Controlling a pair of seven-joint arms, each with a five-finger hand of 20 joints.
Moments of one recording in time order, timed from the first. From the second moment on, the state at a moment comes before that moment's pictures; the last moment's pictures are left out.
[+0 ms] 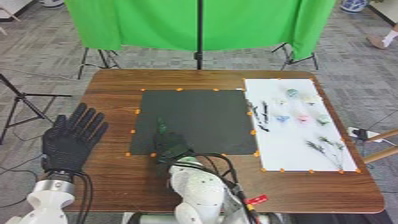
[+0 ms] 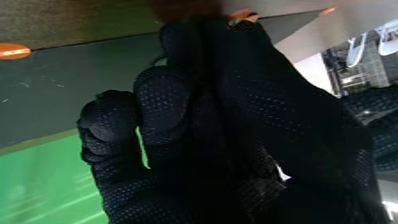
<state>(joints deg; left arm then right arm) 125.3 -65.3 -100.9 -120.1 10.8 3.6 9.8 -93.9 -91.7 48.6 -105.0 -159.9 -23.8 23.5</state>
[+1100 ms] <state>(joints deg) 128.3 -68.4 -105.5 -121.9 11.1 3.3 12.5 -106.8 -63.4 92.9 -123.3 -143.1 -12.1 52.6</state>
